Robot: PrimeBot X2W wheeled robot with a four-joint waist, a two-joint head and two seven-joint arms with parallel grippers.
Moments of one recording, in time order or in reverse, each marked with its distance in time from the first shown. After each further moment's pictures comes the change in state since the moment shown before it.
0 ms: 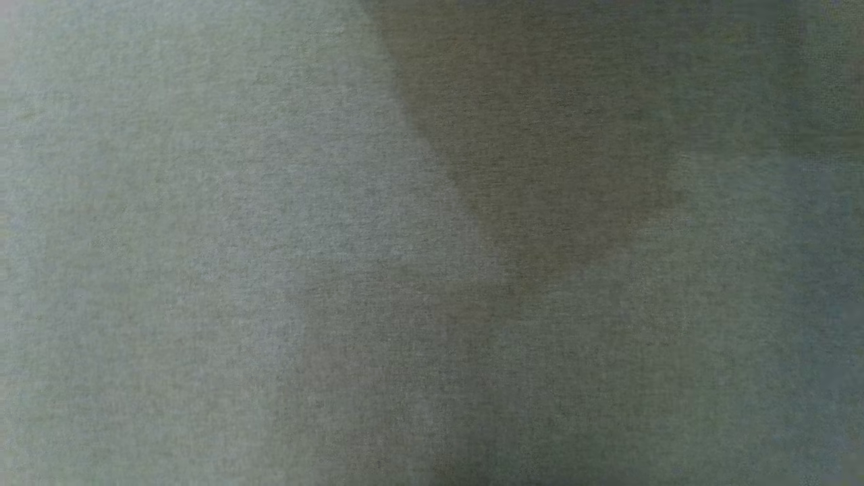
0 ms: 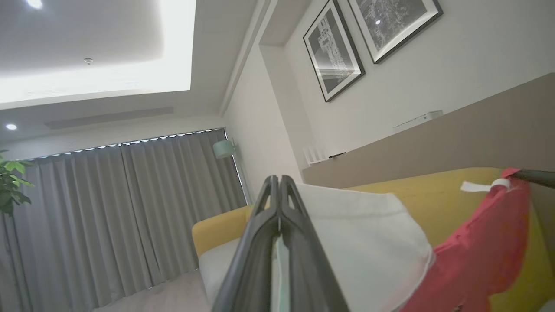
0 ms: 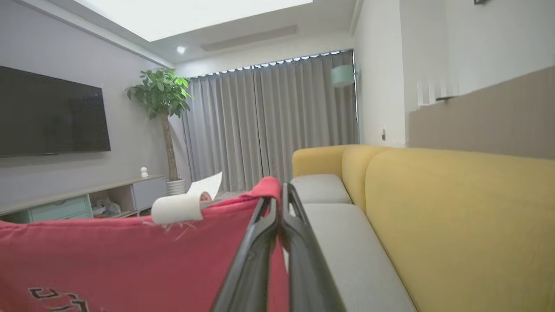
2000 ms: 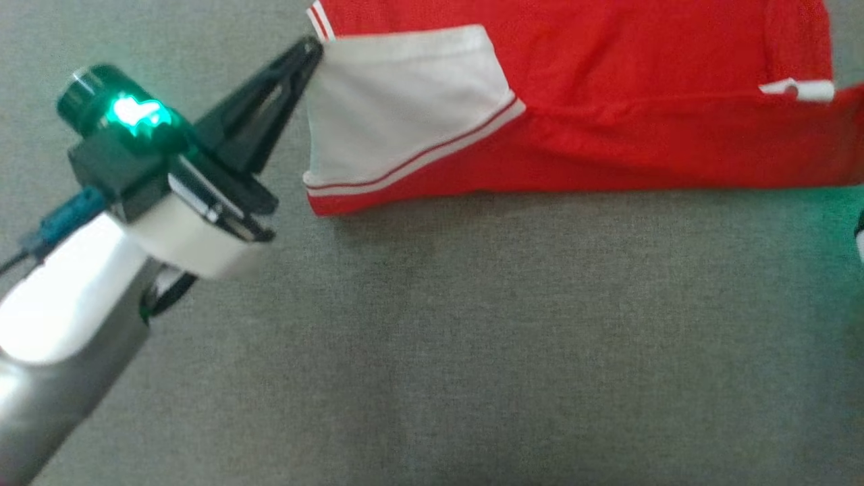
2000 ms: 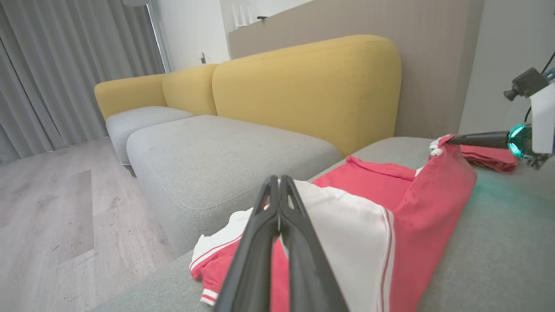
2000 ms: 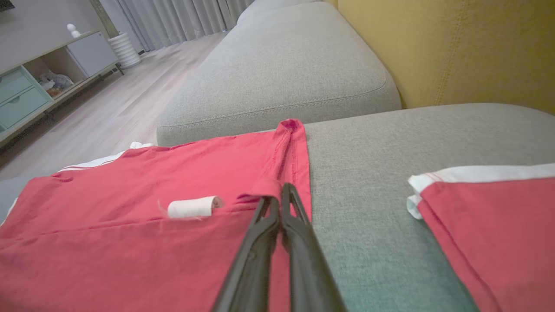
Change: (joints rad) left arm 0.862 0.088 -0.031 -0.393 0.146 -0.022 0.001; right arm 0.970 0.065 -0.208 -0.245 0.002 0.000 0.079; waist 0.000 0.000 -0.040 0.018
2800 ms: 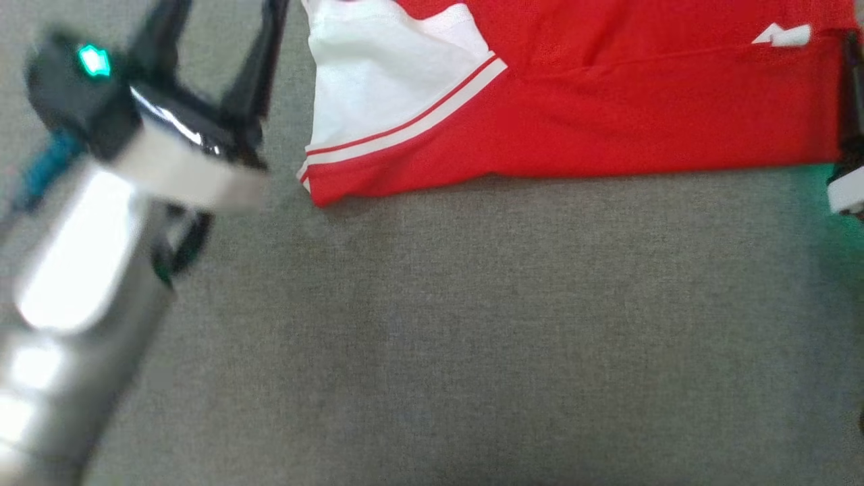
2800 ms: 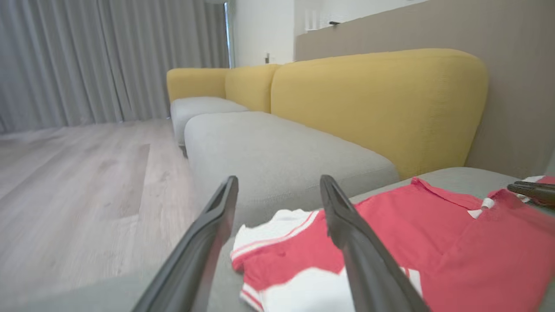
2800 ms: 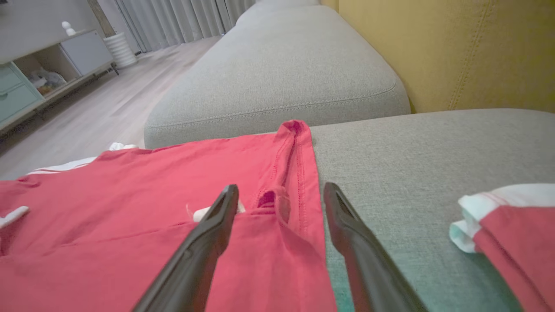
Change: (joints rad) left arm -0.052 -0.153 0.175 0.176 0.021 0.032 -0.001; right arm -0.215 0.023 0.101 0.216 -0.072 0.000 -0.113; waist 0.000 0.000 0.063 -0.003
